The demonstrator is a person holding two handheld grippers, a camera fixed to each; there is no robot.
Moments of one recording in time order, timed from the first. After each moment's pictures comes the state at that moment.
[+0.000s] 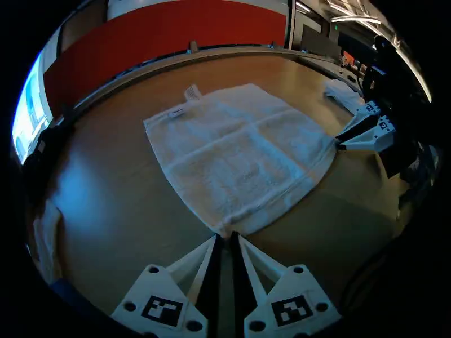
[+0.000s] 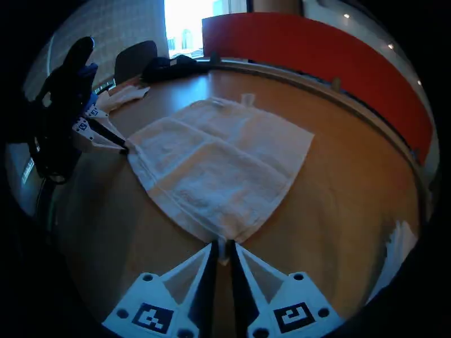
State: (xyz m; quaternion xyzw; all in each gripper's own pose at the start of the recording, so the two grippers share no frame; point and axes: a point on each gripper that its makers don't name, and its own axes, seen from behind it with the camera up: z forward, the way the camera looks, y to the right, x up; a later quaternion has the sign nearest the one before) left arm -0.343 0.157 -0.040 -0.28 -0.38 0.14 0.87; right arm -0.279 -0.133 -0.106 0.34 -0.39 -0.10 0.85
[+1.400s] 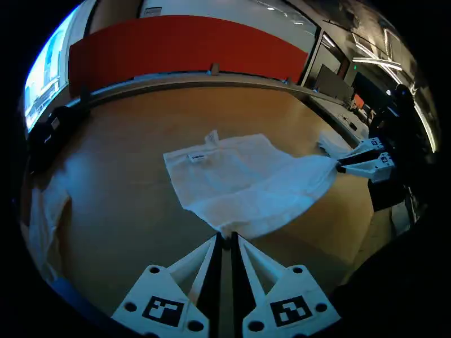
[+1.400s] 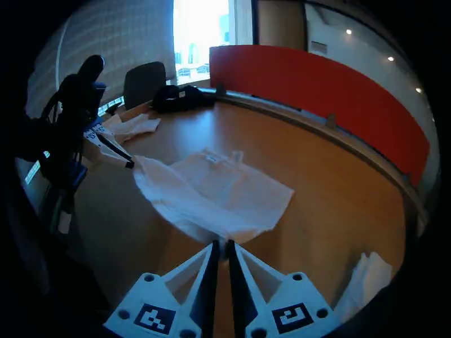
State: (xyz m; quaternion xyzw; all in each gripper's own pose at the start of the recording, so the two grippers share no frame) left arm -0.245 0.157 -0.057 -0.27 -0.37 0.02 0.89; right arm -0.165 -0.129 -0.104 0.36 -0.33 -0.10 0.87
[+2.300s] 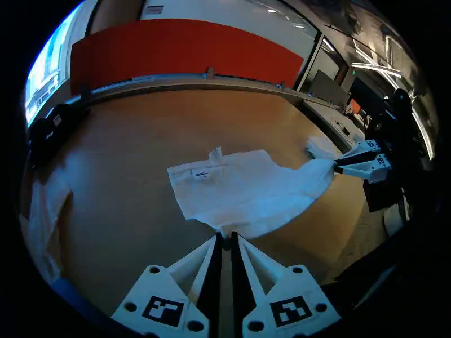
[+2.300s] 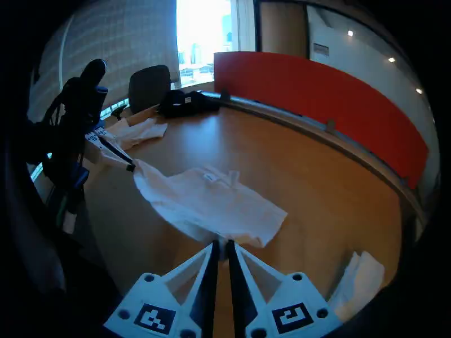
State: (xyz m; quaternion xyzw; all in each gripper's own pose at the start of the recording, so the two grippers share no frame) left arm -0.216 0.162 -0.087 -0.28 -0.38 -0.01 0.88; right arm -0.131 -0.123 -0.124 0.36 -0.33 -0.10 0.87
